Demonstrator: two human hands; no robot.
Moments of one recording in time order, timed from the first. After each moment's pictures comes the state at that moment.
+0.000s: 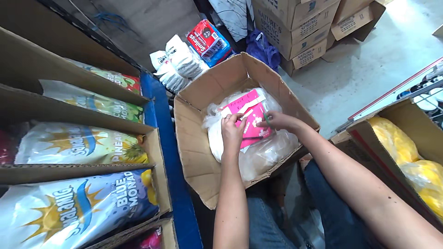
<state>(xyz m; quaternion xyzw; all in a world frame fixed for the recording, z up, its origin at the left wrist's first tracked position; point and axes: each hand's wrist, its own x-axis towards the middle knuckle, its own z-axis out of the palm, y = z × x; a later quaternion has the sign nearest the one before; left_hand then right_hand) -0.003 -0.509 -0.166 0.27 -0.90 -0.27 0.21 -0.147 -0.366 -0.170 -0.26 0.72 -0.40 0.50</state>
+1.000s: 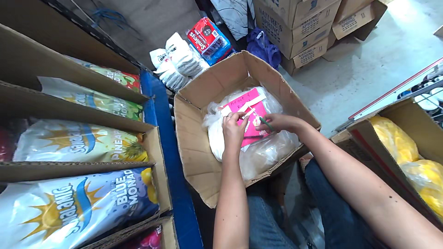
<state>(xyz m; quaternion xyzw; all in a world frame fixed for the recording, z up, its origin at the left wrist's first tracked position) -0.004 -0.508 -0.168 0.27 -0.90 -0.28 0.21 -0.148 -0.366 -0.172 -0.31 0.67 -0.38 0.56</state>
